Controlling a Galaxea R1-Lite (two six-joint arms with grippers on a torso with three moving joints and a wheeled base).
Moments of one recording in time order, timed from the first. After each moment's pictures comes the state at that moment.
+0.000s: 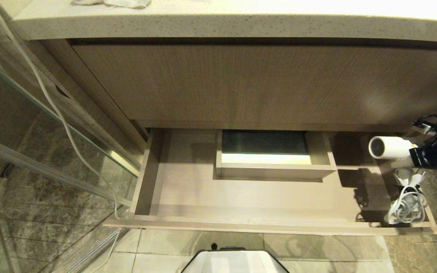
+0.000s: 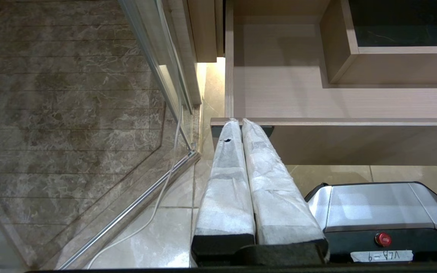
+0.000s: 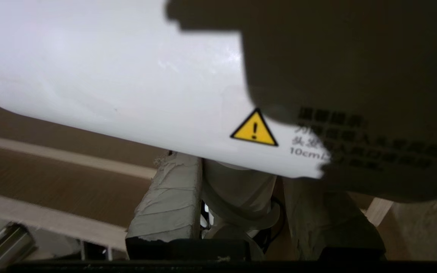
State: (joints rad) left arm 0.00 0.00 0.00 0.00 0.00 0.00; right arm -0.53 2.21 -1.71 0.55 0.52 -0.44
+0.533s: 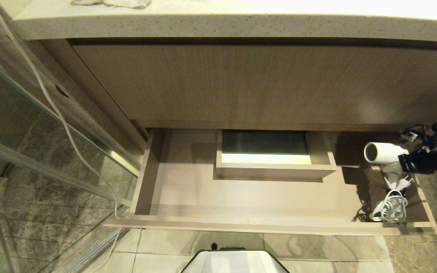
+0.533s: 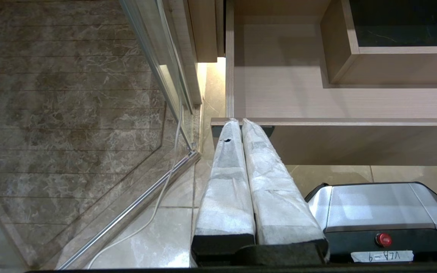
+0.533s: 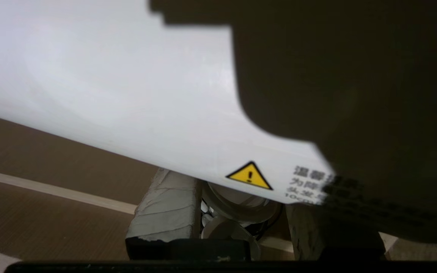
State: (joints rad) left arm 0.00 0.00 0.00 0.00 0.00 0.00; right arm -0.53 2.39 -1.86 0.53 0.51 -0.44
